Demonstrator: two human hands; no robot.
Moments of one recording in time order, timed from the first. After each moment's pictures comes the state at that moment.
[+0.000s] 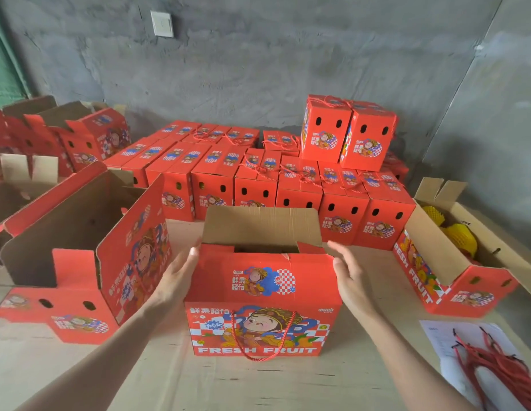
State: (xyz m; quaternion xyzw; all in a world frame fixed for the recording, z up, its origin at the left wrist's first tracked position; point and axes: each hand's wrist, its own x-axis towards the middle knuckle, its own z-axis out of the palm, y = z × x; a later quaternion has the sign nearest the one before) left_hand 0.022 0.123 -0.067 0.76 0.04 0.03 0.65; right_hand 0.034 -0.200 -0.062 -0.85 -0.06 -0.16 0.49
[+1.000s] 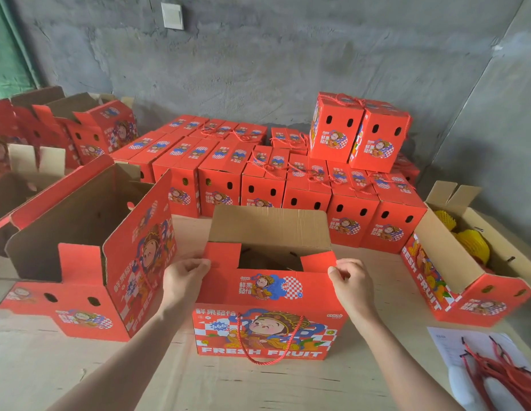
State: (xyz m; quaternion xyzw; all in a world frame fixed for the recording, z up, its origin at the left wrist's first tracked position) left_hand 0.035 0.108 -0.082 0.72 0.19 0.14 0.65; right_hand 0.051 -0.184 -0.075 -0.89 0.07 -0.20 0.39
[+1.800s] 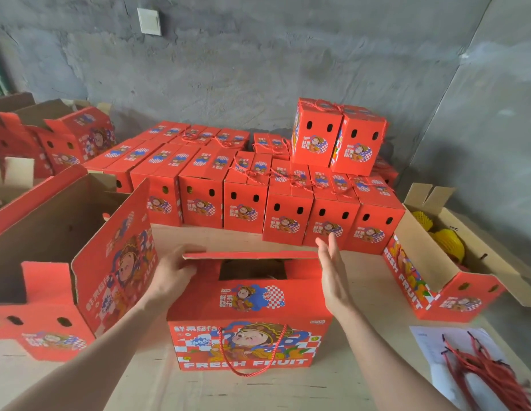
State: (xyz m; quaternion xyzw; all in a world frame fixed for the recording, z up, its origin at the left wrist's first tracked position) left_hand 0.062 0.116 -0.068 0.80 0.02 0.11 0.59; right_hand 0.067 -0.176 -0.055 -0.73 0.04 -0.08 0.67
